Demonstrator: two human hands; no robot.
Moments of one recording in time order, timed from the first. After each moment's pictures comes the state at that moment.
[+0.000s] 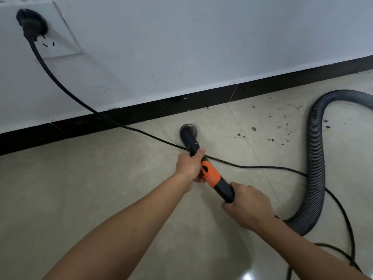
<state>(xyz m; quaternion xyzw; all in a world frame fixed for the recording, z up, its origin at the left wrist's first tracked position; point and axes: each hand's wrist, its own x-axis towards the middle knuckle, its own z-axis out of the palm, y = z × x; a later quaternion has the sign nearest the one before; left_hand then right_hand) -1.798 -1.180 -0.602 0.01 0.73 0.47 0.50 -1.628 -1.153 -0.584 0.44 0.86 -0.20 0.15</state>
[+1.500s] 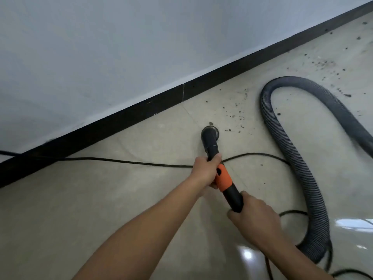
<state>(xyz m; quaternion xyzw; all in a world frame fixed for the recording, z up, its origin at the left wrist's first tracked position) -1.706 -1.111 -0.602 0.20 0.68 0.36 0.60 -1.556 -1.164 -0.569 0.63 0.73 -0.23 0.11</state>
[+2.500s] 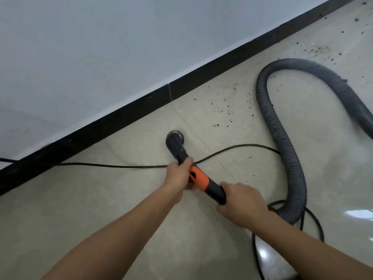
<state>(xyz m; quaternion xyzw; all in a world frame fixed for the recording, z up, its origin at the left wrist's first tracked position) -1.701 -1.138 -0.602 0.09 0.73 0.40 0.54 -1.527 -1.135 -0.580 0.49 0.83 -0.23 0.13</state>
